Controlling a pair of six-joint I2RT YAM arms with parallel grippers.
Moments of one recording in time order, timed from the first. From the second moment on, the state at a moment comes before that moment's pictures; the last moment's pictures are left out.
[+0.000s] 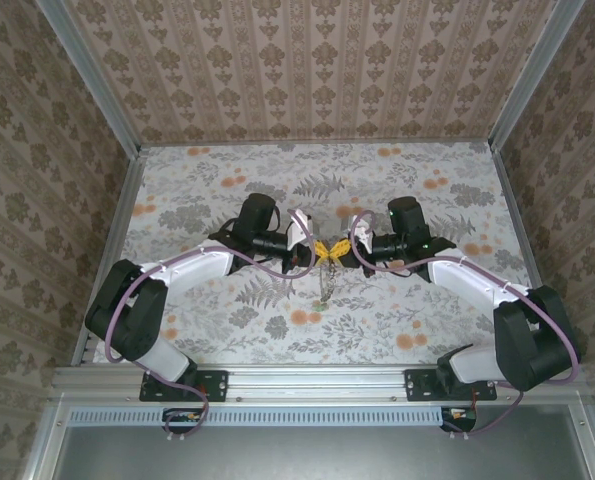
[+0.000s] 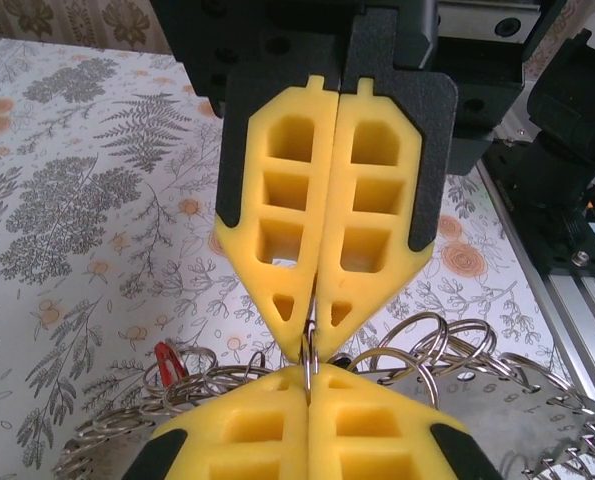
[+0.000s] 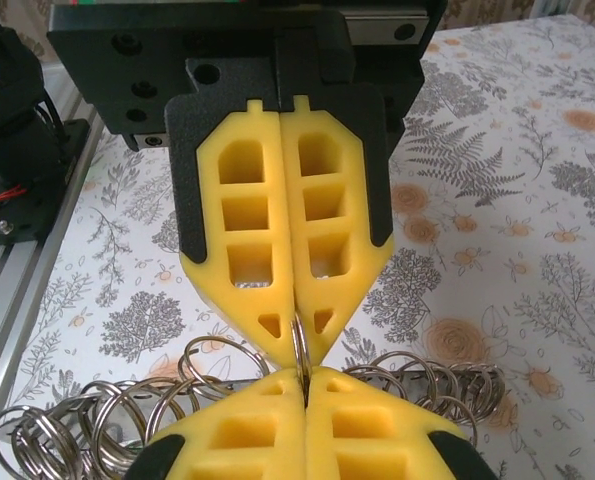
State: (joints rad) left arm -0.66 1.55 0.90 0.06 0.92 0.40; right arm 0.35 1.36 0.76 -0.06 -0.90 -0.52
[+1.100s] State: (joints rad) left arm -0.69 1.56 1.02 -0.21 0.81 0.56; right arm 0.44 1.29 0.83 -0.27 -0.69 -0.57
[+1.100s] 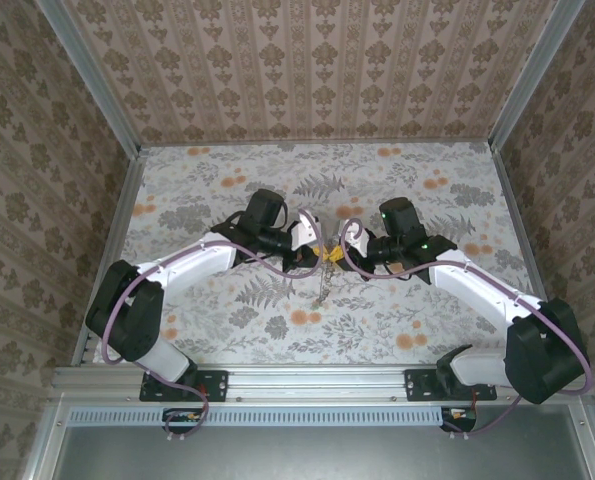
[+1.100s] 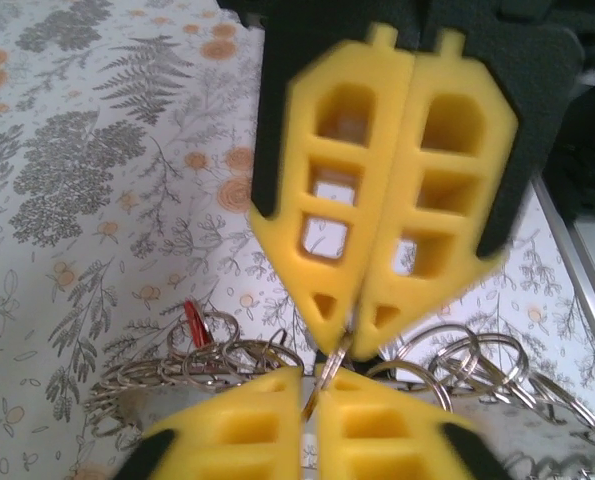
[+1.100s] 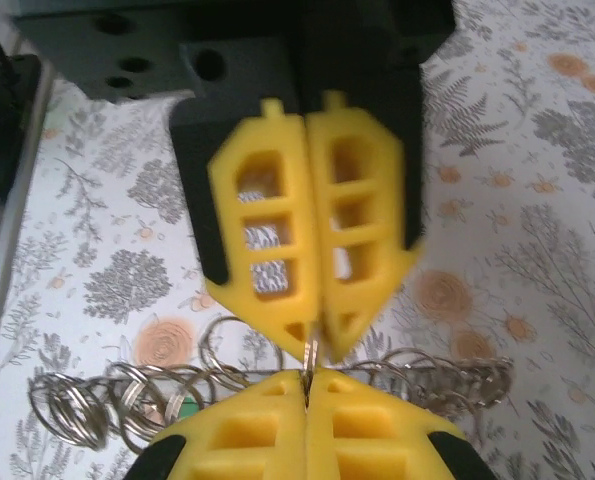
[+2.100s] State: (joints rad) left arm -0.68 1.55 0.95 0.00 0.90 0.45; right arm 0.32 1.29 0.74 -0.09 -0.88 -0.52
